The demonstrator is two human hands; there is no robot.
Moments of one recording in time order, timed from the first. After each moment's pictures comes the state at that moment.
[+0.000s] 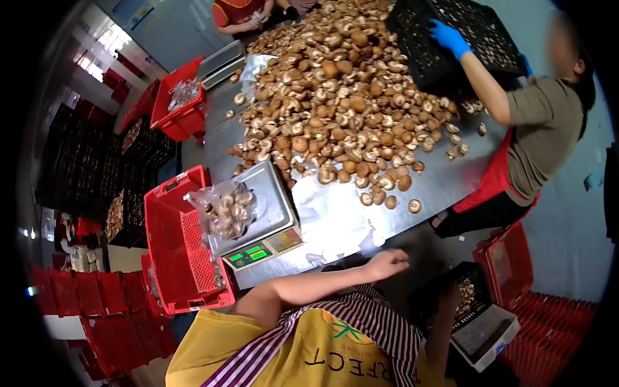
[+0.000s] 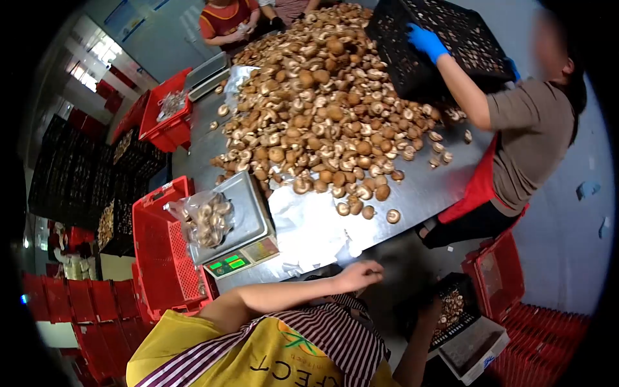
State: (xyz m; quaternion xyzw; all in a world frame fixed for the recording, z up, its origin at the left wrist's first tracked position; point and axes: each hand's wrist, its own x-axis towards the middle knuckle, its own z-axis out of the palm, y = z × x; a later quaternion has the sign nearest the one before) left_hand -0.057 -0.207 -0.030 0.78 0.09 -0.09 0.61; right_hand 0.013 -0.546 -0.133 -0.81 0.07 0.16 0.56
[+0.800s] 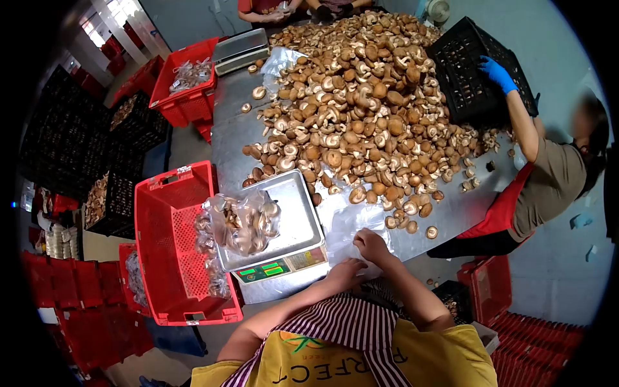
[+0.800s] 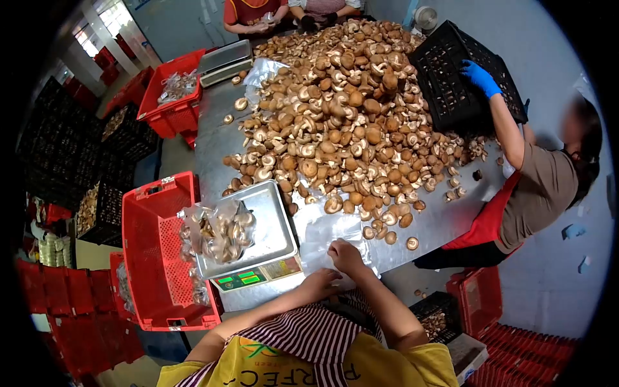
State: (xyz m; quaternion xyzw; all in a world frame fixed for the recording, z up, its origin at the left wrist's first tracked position) left_hand -0.177 -0.060 -0.046 0.86 0.14 -0.02 0.48; right_hand -0.008 -0.112 -0.056 -0.77 -0.49 0.27 0.30
